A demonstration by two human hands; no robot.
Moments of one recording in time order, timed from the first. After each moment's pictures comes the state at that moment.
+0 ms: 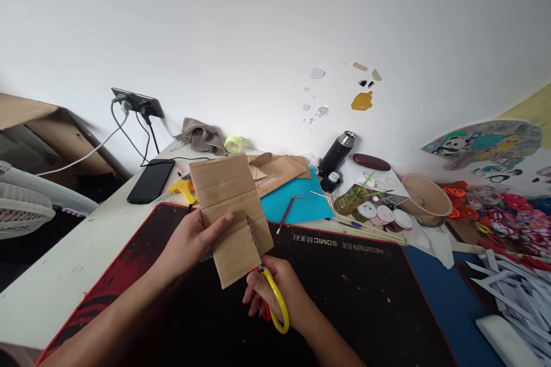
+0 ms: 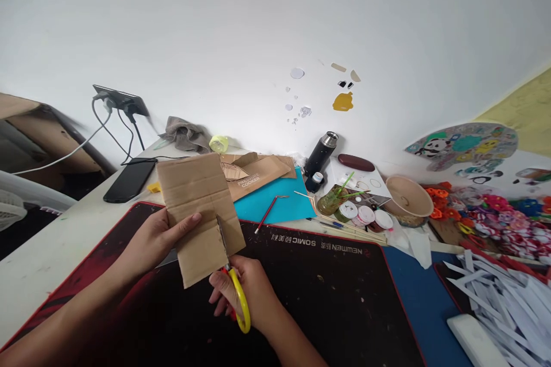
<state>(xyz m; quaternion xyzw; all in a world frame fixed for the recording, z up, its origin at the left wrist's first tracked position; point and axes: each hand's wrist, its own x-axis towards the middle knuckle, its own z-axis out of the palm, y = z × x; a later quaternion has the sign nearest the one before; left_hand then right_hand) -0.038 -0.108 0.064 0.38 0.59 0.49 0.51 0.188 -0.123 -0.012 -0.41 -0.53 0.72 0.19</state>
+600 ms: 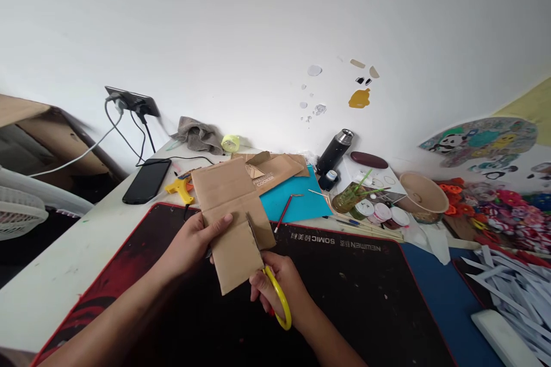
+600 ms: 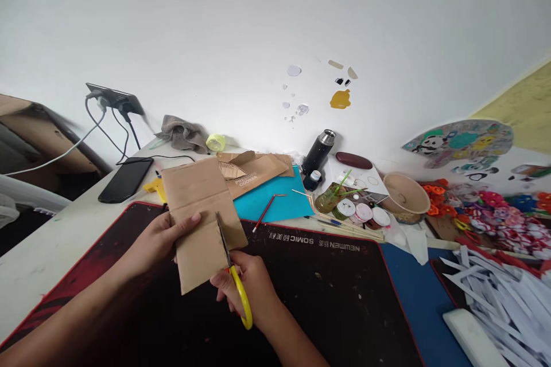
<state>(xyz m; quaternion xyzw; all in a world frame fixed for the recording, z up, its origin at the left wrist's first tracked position) -0.029 -0.107 0.049 0.33 0.55 0.47 0.61 0.195 -0.119 0.003 -0.40 -0.57 0.68 0.24</state>
